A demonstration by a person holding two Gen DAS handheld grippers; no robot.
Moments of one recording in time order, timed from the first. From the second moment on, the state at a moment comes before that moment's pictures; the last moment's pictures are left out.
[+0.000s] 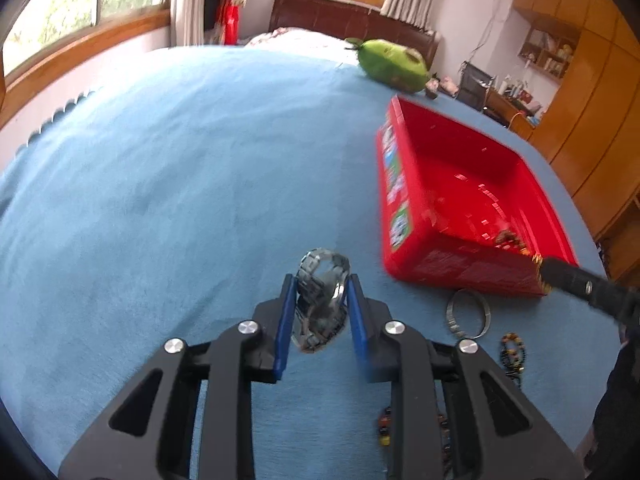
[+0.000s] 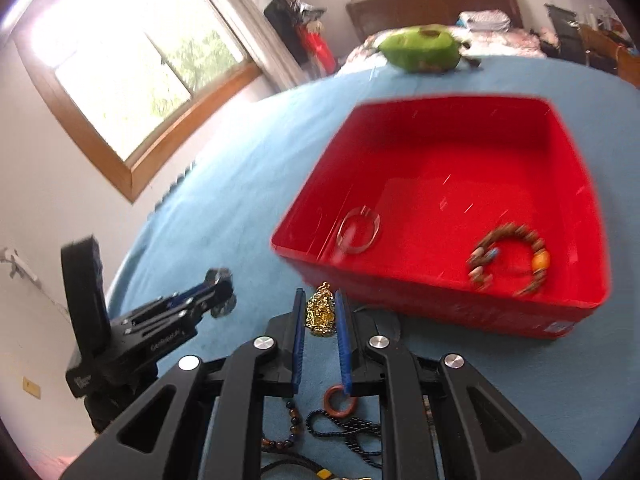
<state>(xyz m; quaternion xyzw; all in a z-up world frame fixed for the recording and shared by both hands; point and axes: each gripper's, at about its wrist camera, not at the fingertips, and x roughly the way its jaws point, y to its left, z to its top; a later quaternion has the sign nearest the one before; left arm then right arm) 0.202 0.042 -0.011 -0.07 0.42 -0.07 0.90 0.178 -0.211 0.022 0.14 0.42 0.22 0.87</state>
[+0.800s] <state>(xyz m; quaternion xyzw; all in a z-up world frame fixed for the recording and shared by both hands) 0.210 0.004 0.064 -0.09 0.38 -0.16 0.91 0.212 -0.258 0.036 0.16 0.42 0.16 0.88</state>
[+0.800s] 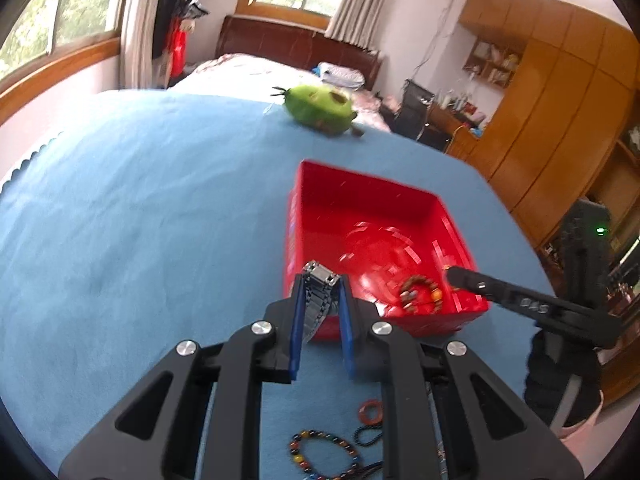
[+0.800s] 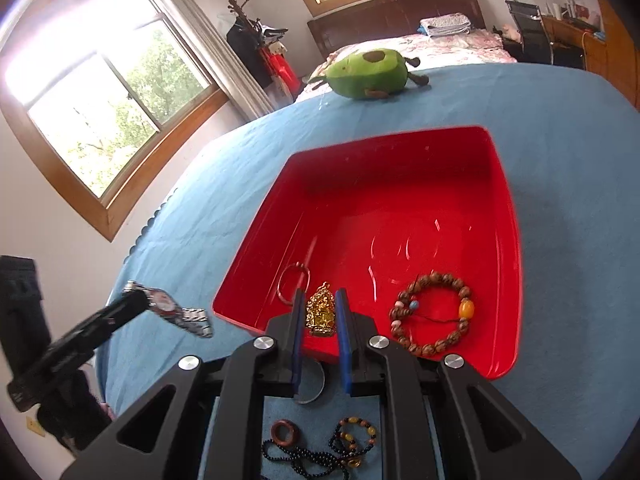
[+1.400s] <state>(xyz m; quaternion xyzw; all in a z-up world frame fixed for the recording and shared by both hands) 0.295 -0.077 0.024 -0.04 0.41 -0.17 0.90 0.249 -0.274 0.009 0.15 0.45 0.10 0.87</state>
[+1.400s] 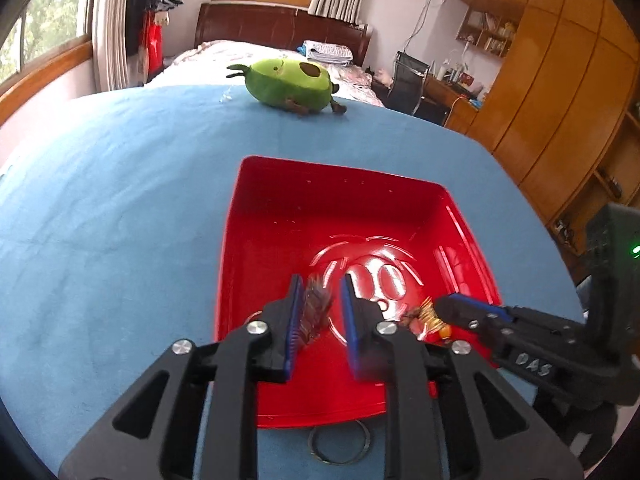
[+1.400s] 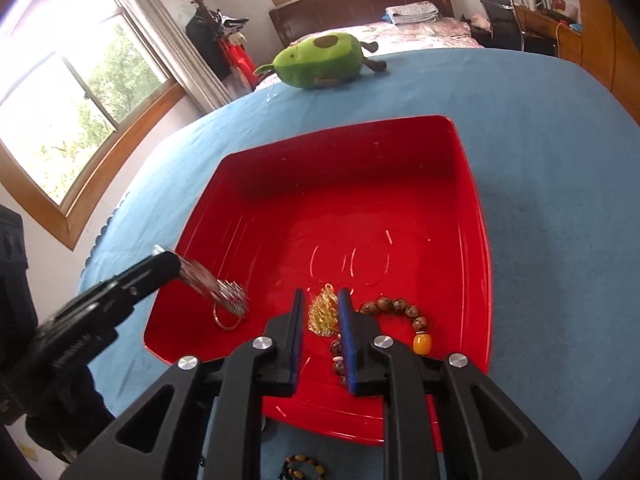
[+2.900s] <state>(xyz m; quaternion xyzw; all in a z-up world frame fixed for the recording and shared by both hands) 0.215 0.000 -0.039 -0.01 0.48 -0.09 0.87 0.152 -0.261 -0.055 0.15 0.50 0.15 0.84</state>
